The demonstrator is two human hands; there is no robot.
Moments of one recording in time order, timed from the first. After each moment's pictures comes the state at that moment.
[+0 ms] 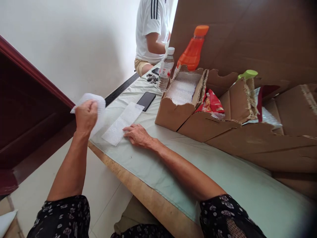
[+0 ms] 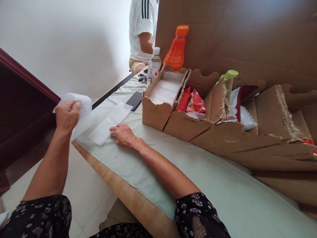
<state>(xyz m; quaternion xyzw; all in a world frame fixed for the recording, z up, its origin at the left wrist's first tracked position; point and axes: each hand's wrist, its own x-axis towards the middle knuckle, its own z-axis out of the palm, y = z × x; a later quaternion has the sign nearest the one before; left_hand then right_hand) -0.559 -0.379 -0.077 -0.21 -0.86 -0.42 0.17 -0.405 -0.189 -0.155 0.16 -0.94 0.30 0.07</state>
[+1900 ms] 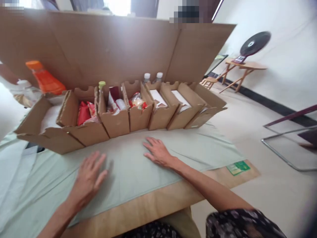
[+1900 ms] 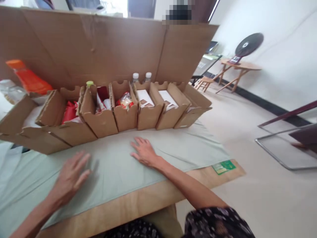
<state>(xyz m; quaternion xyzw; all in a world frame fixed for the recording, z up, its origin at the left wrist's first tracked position) -0.311 -0.250 -0.176 -0.74 -0.64 -0.20 0.06 0.026 -0.086 -0.143 -0.37 -0.92 0.11 0.05</state>
